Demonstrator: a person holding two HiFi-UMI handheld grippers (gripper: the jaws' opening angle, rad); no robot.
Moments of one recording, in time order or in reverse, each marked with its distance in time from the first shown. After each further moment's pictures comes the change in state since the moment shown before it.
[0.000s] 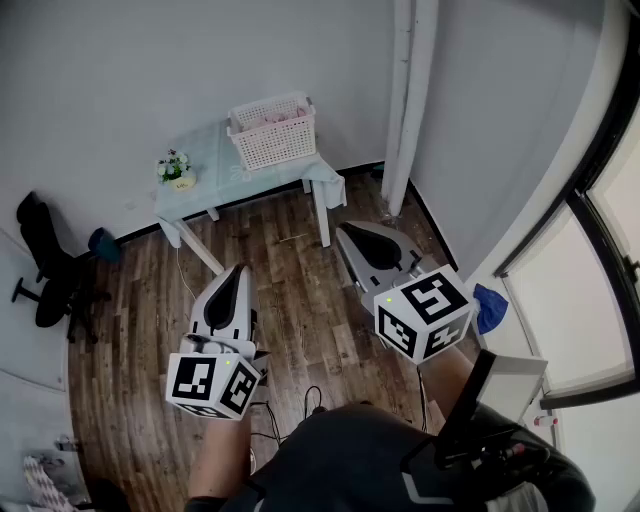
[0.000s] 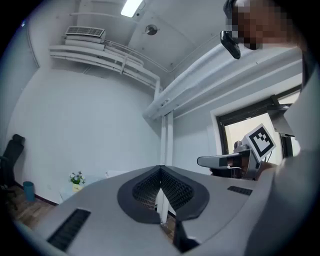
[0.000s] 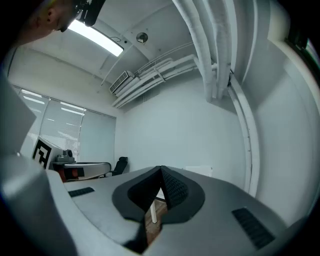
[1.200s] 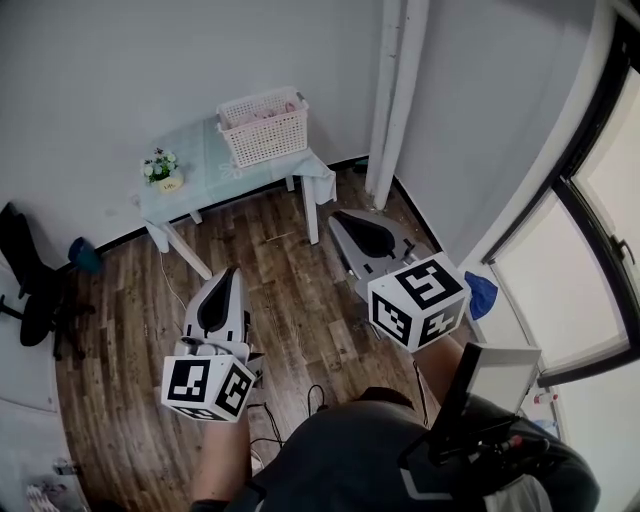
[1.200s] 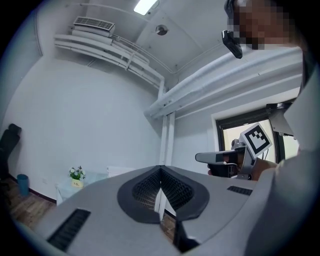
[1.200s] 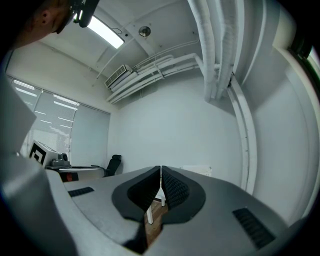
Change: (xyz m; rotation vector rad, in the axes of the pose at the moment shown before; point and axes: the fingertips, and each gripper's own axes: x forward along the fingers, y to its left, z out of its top) left arm -0.020 0.072 -0.016 -0.048 0.010 -0.058; right arm 0.053 0.040 -0.009 -0.009 0.012 -0.082
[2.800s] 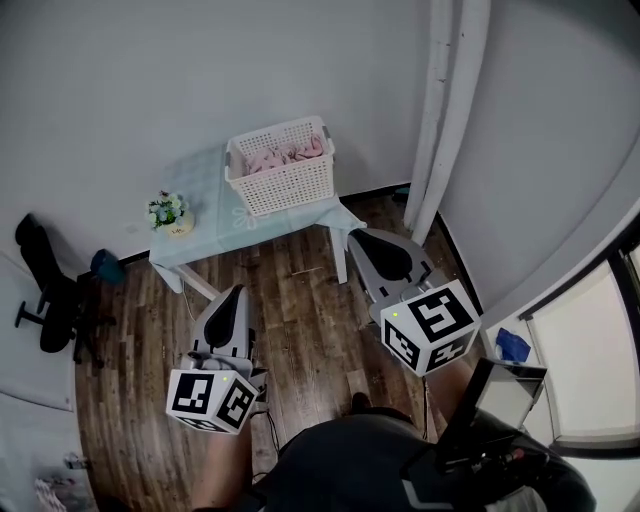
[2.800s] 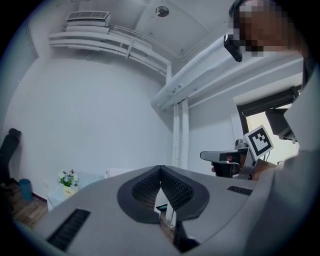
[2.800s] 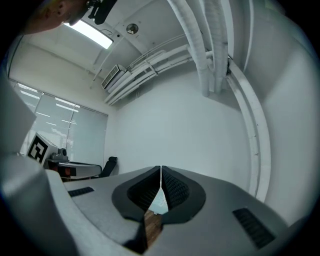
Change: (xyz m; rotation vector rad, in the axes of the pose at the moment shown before) left arm 0.239 0.074 -0.010 0.015 0.052 0.112; right arm 0.174 -0.204 0.002 0.001 -0.026 0.059
